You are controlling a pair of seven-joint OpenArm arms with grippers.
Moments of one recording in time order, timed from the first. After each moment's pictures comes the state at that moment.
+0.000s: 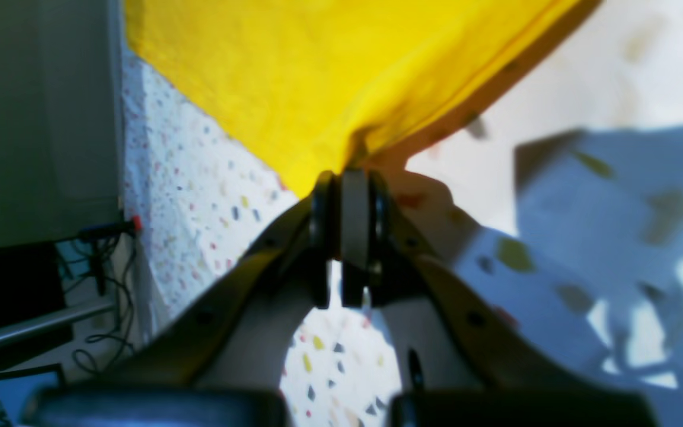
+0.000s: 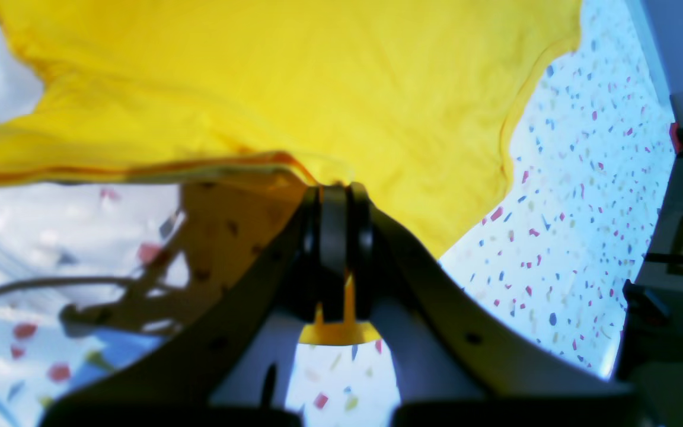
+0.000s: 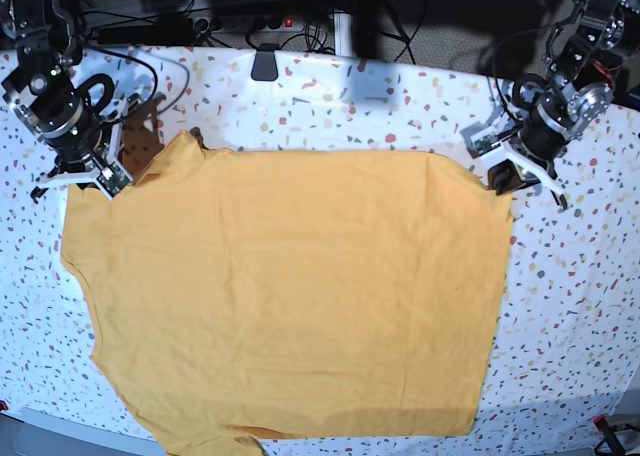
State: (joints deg) left arm 9.5 -35.0 20.2 91.2 31.8 -12.8 6.8; right arm -21.8 36.5 8.2 109.7 -2.1 26.1 -29.8
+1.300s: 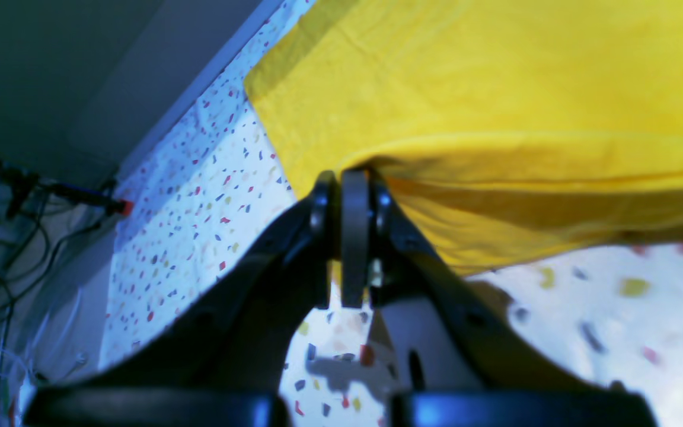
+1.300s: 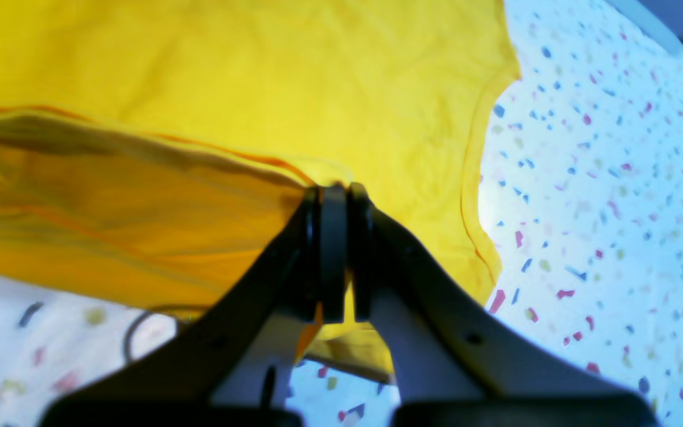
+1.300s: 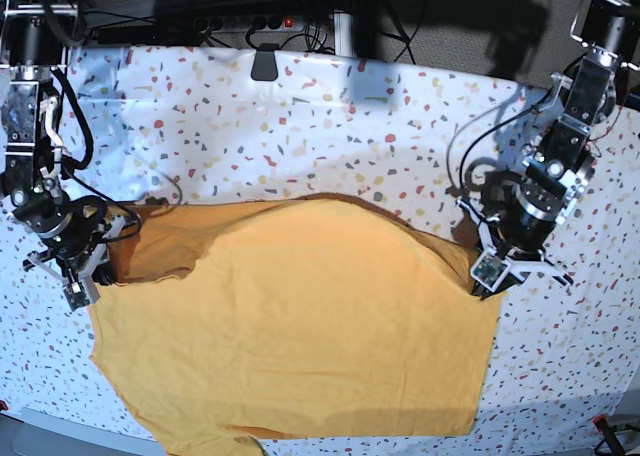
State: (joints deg) left arm -7.3 -26.4 20.3 87.2 6.4 -5.5 12.6; right arm 6.6 30.3 8.2 85.5 9.8 25.7 -31.4
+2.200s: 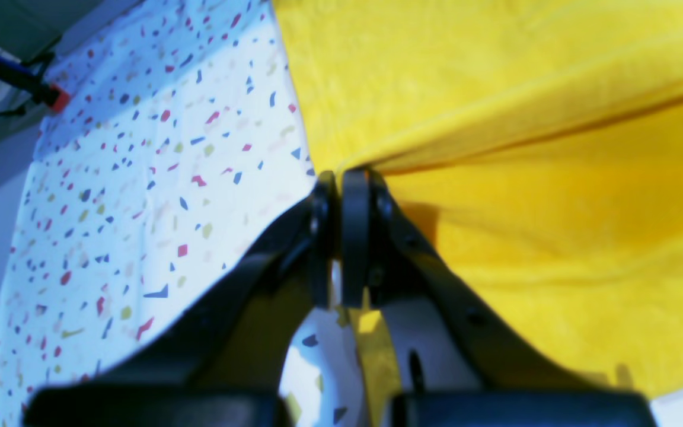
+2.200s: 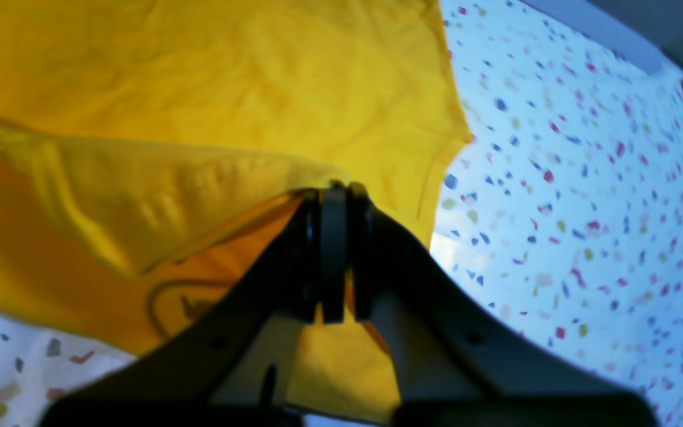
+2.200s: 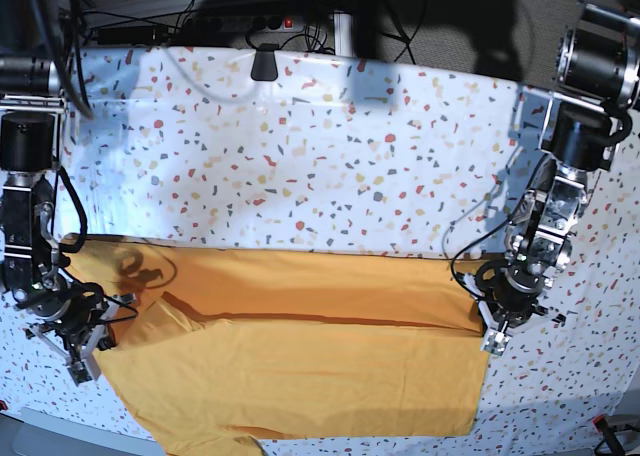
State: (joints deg) left arm -30.0 -16.3 20.2 48.0 0.4 -4.2 7.9; right arm 29.8 30.5 -3.1 63.4 5.8 26.8 -28.6
